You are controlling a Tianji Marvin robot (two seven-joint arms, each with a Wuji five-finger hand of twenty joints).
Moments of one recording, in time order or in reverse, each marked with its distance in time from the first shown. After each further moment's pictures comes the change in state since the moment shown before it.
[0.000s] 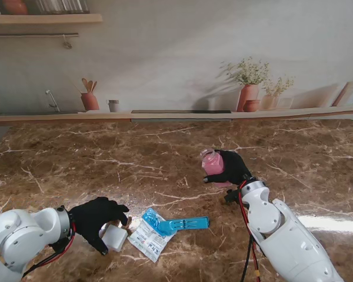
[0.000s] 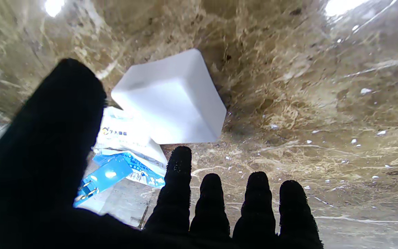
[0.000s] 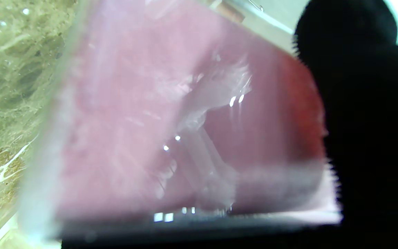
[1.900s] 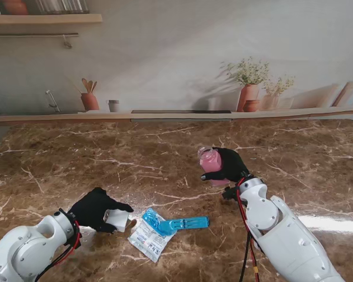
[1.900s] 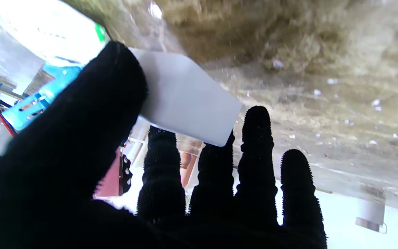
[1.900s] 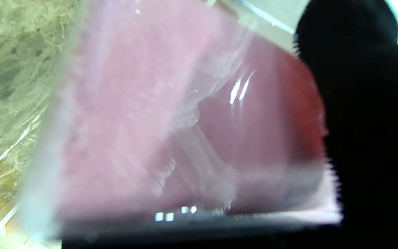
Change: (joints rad) left arm -0.006 -0.074 0.029 0.189 -0.010 0.011 0.488; right arm 0.029 -0.008 -0.014 0.020 0.009 -0.012 0.006; left_hand 0.160 -0.120 0.185 -0.130 0.645 -0.223 -0.787 -0.138 0.769 0.079 0.020 0.334 0.556 0.010 0.292 0.196 0.111 0.067 0.606 -0.008; right_hand 0.000 0.000 -0.004 0.000 0.001 0.000 0.000 -0.001 0.000 -0.002 0.001 0.000 0.000 0.000 0.000 0.023 0.000 -0.009 -0.003 0.075
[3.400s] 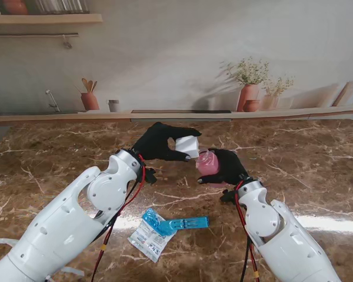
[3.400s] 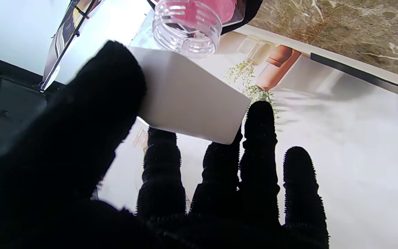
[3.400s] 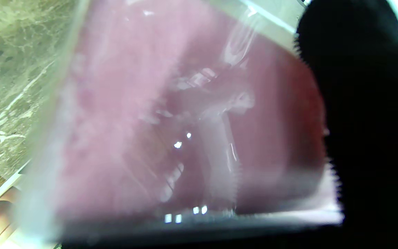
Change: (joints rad) left arm -0.519 -0.130 0.483 -0.009 -0.474 0.335 0.186; right arm -0.088 0.018 0.024 -0.157 -0.043 0.017 -0.001; left_hand 0.000 0.000 -0.010 0.000 0.040 -0.001 0.001 -0.004 0.059 0.072 -0.007 0.000 0.048 0.026 0.037 0.023 0.025 0.036 0.030 0.008; right_hand 0.000 0.000 -0.004 0.000 0.010 0.004 0.000 -0.016 0.001 -0.001 0.008 0.000 0.000 0.000 0.014 0.001 0.007 -0.001 0.000 0.026
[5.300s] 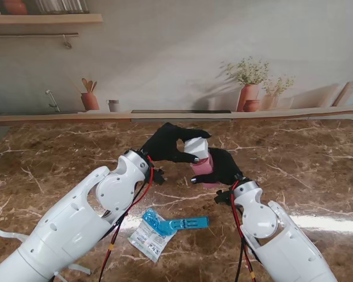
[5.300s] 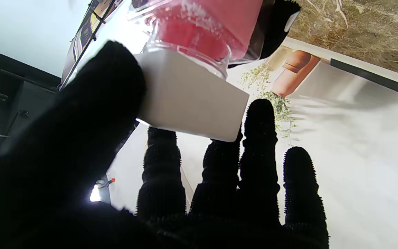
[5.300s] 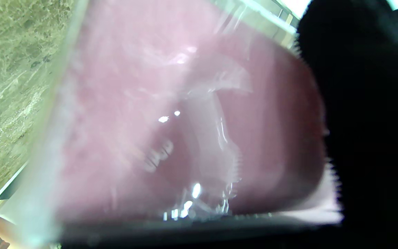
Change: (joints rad) left arm -0.038 -0.028 0.053 0.049 -0.010 -0.045 0.022; right arm -0.028 -0.002 -0.012 -0.080 0.088 0.008 0.039; left_hand 0.000 0.000 0.000 0.000 0.007 0.000 0.000 -0.021 0.007 0.000 -0.002 0.000 0.024 0.000 0.000 0.002 -0.001 0.000 0.000 0.001; right_hand 0.000 0.000 -0.001 0.000 0.005 0.009 0.000 -0.014 0.005 0.000 0.000 0.000 0.000 0.000 0.014 0.002 0.002 0.000 0.000 0.012
